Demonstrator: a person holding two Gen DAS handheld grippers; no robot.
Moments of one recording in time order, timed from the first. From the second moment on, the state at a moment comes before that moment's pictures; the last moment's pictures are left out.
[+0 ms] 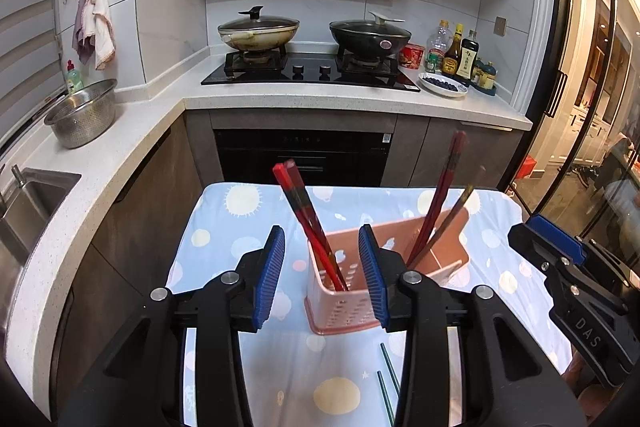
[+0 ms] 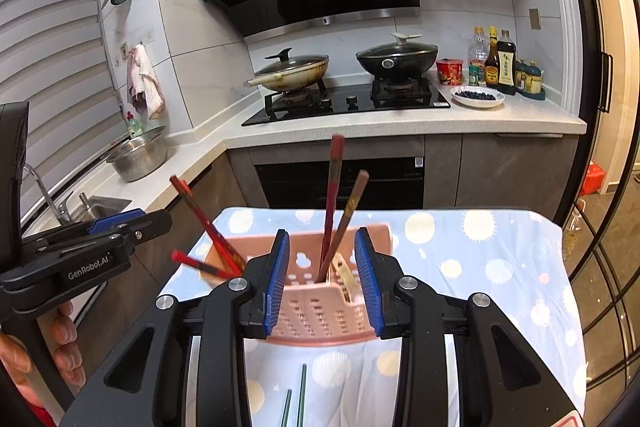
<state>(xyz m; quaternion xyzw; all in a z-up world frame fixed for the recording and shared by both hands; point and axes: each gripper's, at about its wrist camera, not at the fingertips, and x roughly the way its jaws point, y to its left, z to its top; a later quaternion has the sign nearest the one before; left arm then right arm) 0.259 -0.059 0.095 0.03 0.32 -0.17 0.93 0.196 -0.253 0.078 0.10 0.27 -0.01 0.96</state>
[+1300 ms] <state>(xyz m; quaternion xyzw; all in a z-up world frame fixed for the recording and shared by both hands) 0.151 -0.050 -0.015 0.06 0.42 -0.17 0.89 0.075 -0.240 -0.012 0.11 0.36 -0.01 0.93</state>
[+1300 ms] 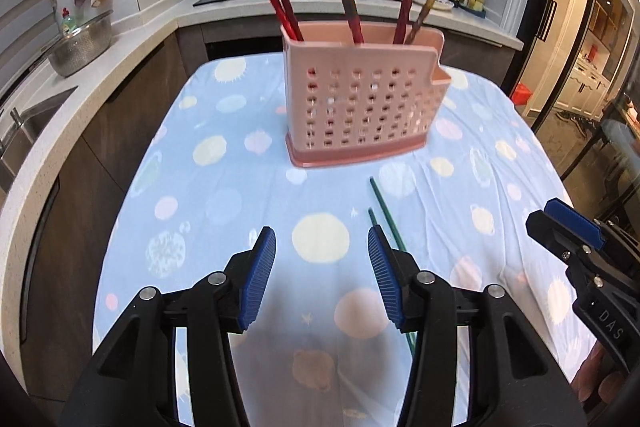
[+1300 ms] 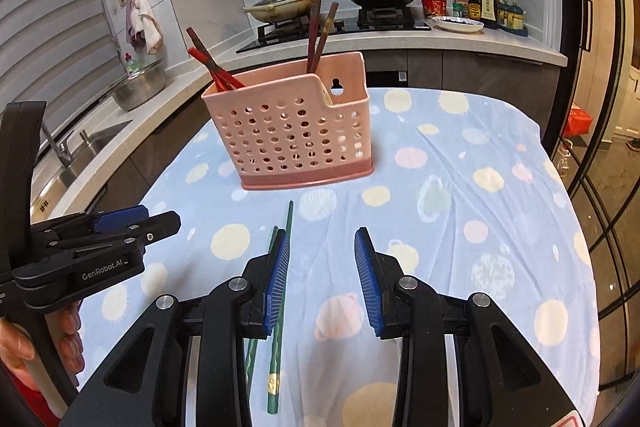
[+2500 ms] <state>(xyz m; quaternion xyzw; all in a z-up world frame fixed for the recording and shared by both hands) 0.083 -0.032 -0.103 0.09 0.49 -0.16 0.85 0.024 -0.197 -0.096 0.10 0.44 0.01 0.89</state>
